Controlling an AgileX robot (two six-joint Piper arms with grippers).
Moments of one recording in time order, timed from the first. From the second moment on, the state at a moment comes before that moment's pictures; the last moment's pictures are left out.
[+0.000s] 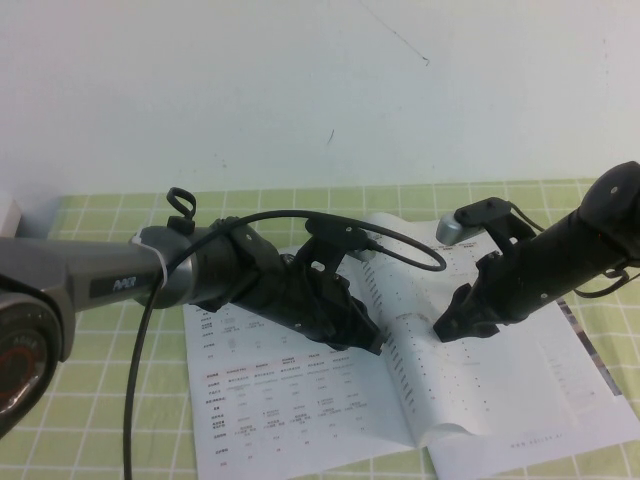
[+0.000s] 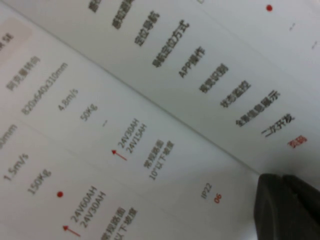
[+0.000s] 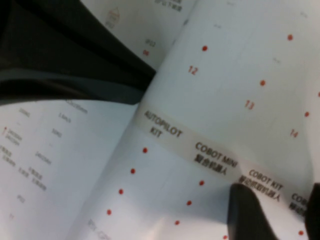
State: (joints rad) right arm 0.24 2.06 -1.27 0.81 0.74 -0.97; left arm -0.49 2.10 -1.31 -1.01 0.51 1.03
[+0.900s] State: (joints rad) right arm 0.24 2.10 -1.27 0.95 0.77 -1.10; left arm -0.49 1.92 -1.30 -1.12 0.58 1.20
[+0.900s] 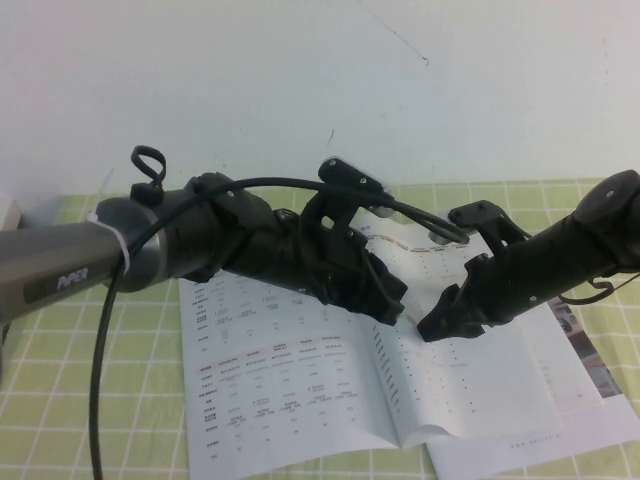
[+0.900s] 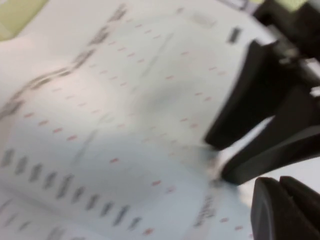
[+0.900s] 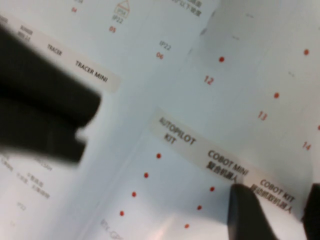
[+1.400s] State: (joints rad) right arm 0.24 2.10 -1.27 0.95 0.77 -1.11; left arm -0.64 1.92 -1.30 -1.00 0.67 1.22
